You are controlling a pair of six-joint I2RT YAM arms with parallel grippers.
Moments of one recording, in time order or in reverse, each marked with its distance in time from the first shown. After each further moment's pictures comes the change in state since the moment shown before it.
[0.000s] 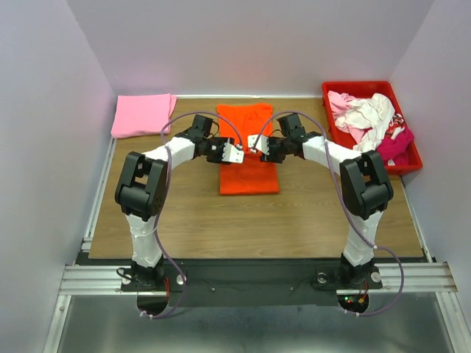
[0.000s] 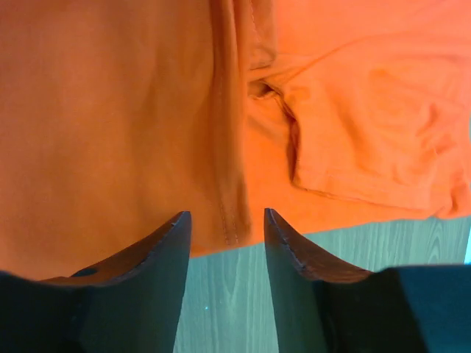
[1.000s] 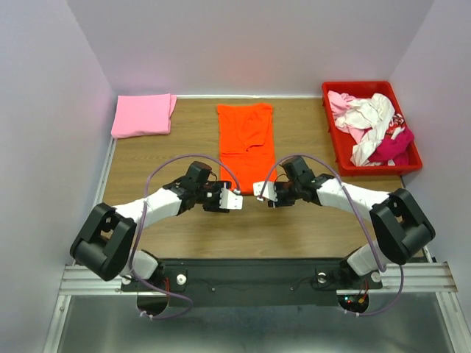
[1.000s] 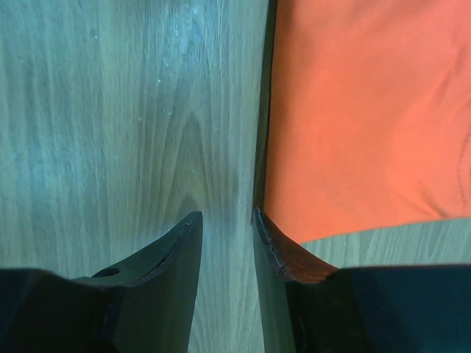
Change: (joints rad) left arm -0.199 -0.572 -0.682 0.162 -0.100 -0.331; right arm 0.183 -0.468 -0.585 0.035 0.069 0.116
